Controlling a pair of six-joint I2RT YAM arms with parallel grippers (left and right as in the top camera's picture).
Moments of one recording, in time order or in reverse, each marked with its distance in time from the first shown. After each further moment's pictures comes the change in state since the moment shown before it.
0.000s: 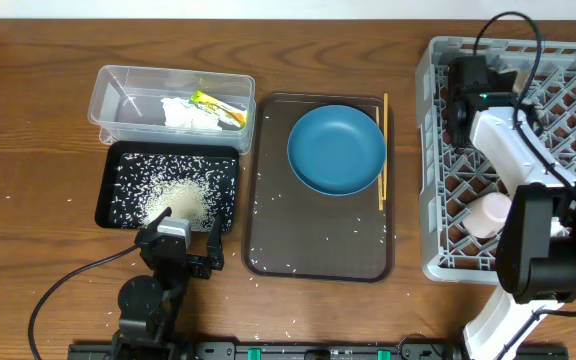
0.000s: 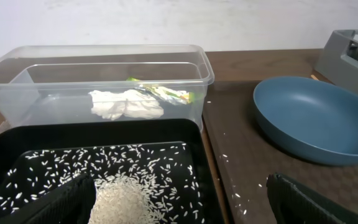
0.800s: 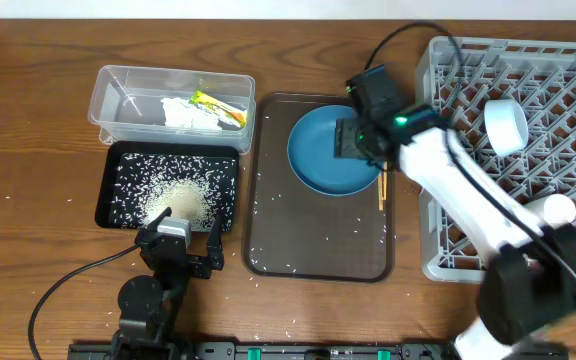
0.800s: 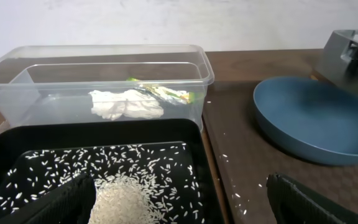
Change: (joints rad) left arm 0.000 0.000 0.000 0.000 0.000 0.000; right arm 0.410 -0.093 0.033 -0.080 -0.865 0.489
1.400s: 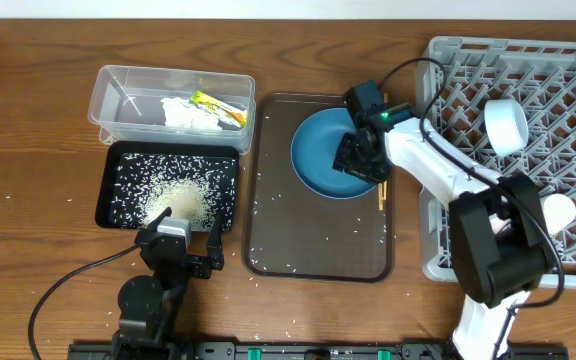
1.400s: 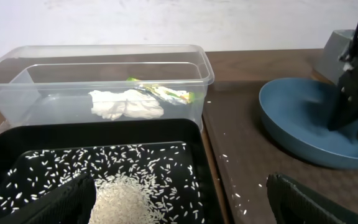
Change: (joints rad) left arm 0.000 0.000 0.000 0.000 0.000 0.000; right arm -0.044 0.130 -0.008 -0.011 -0.183 0.173
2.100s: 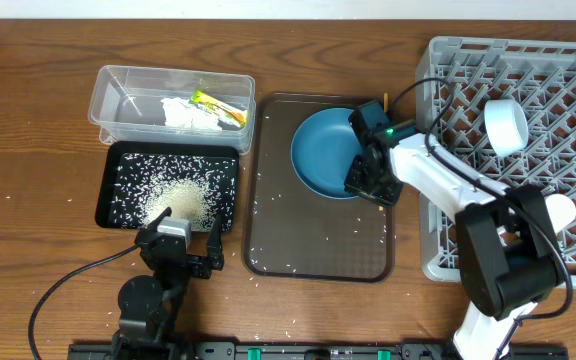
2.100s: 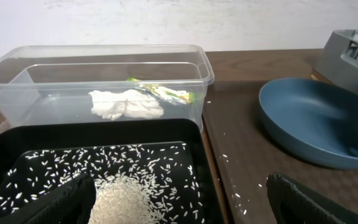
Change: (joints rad) left arm 0.000 0.000 0.000 0.000 0.000 0.000; right arm 0.004 -0.040 -0.150 -0.016 0.043 0.076
